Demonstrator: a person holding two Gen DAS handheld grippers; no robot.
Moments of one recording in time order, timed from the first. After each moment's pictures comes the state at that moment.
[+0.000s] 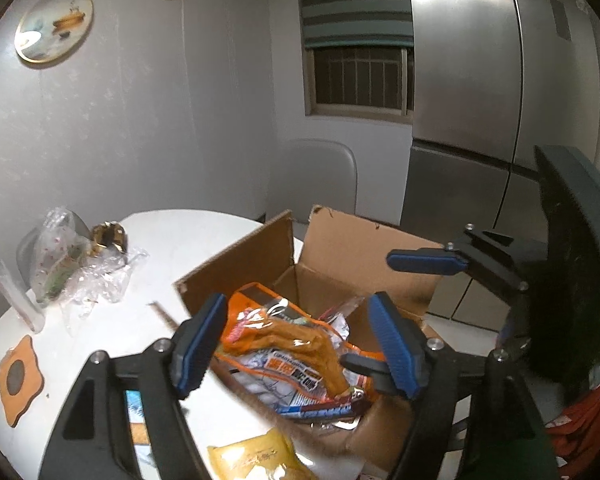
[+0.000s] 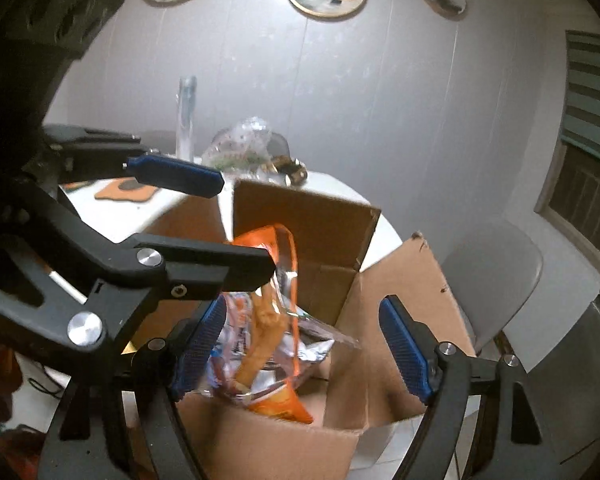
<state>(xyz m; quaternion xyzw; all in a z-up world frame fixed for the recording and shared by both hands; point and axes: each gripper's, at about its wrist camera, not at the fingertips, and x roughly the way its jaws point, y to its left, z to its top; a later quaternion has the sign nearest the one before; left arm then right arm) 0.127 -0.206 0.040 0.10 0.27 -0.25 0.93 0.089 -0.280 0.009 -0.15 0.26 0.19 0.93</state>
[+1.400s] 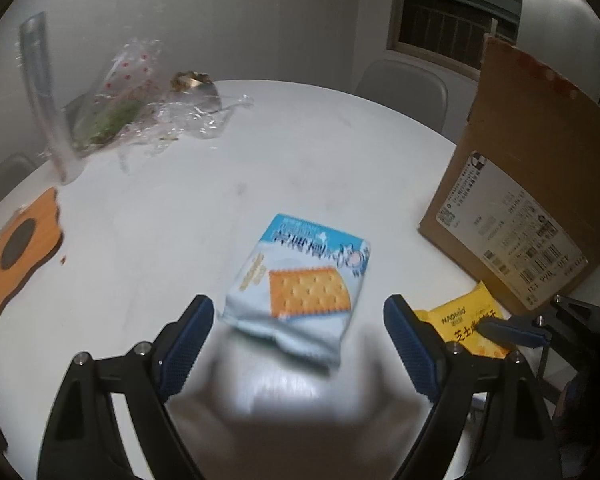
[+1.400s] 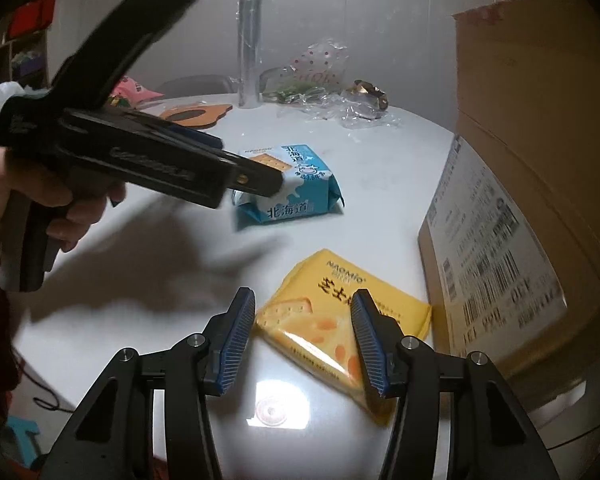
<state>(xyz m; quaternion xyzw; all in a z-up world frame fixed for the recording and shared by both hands) 0.191 -0.022 -0.109 0.05 0.41 -0.17 0.90 0.064 -0.132 -0.128 -0.14 0.36 0.22 0.90</state>
